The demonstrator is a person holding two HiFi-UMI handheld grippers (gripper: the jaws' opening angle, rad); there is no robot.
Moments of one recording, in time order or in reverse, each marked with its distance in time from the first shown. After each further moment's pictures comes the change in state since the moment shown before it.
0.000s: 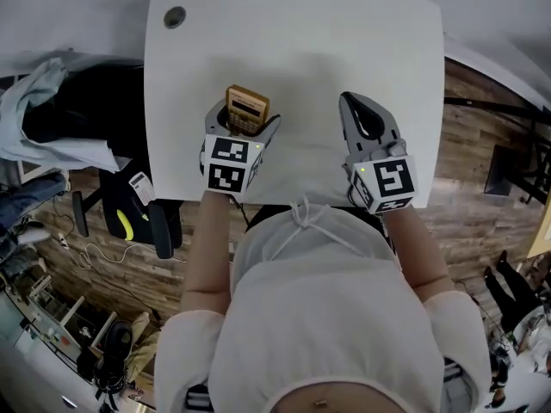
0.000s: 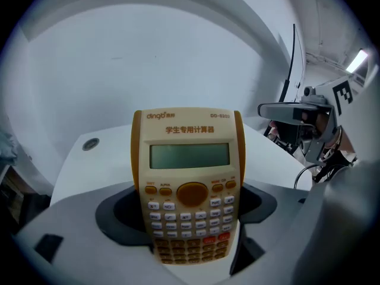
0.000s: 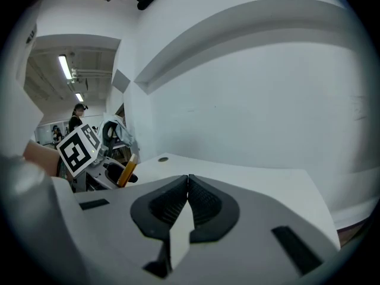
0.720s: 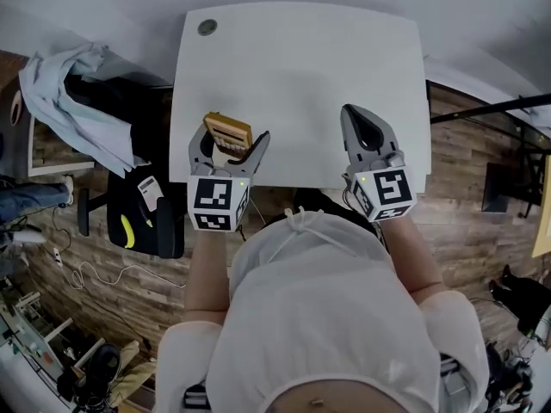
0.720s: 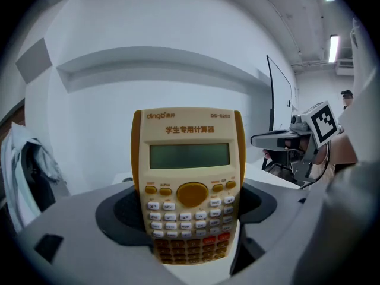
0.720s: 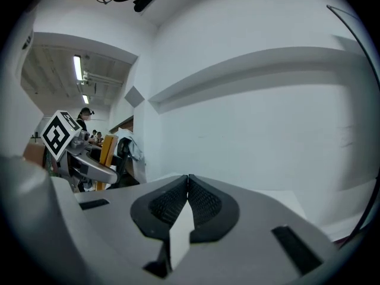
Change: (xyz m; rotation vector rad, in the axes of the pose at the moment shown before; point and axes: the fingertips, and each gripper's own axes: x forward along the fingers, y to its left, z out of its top) left arm -0.199 -0.039 0.022 0.064 -0.392 0.138; right arm -0.115 0.077 0.054 -0.069 -0.168 -0.033
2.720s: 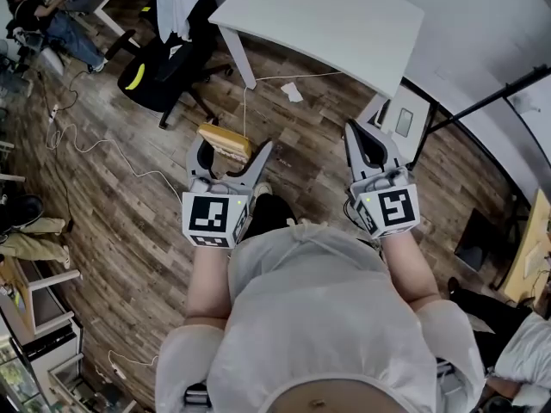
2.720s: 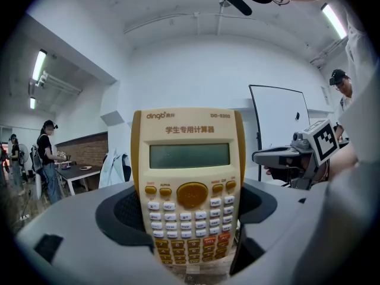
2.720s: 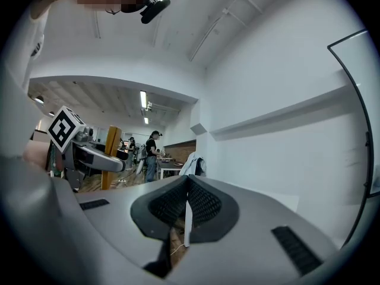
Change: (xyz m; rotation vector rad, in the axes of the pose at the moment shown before) left arm -0.443 -0.469 -0.092 -0.068 -0.282 0.479; right arm -0.561 0.101 -0.055 -0.167 -0.238 0.474
